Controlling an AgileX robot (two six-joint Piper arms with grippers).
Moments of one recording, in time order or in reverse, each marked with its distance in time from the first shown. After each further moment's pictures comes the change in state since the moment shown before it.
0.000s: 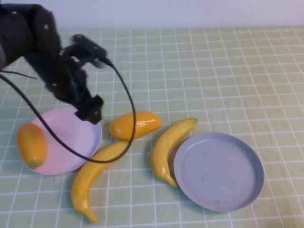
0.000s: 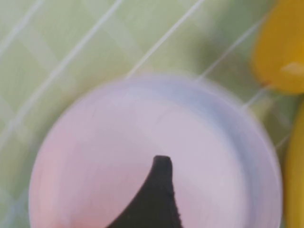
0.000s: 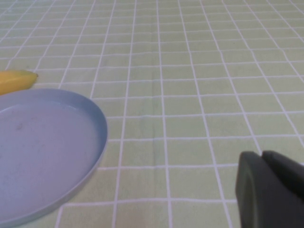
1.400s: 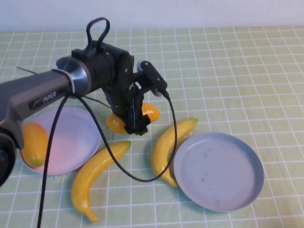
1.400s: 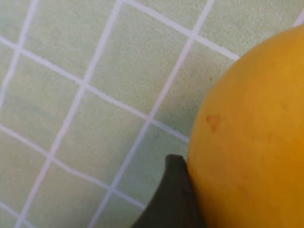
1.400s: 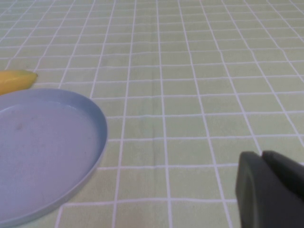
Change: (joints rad) right arm 0.000 0.000 0.000 0.000 0.000 0.000; left arm -0.242 0.226 -0.052 0.130 -0.243 0.010
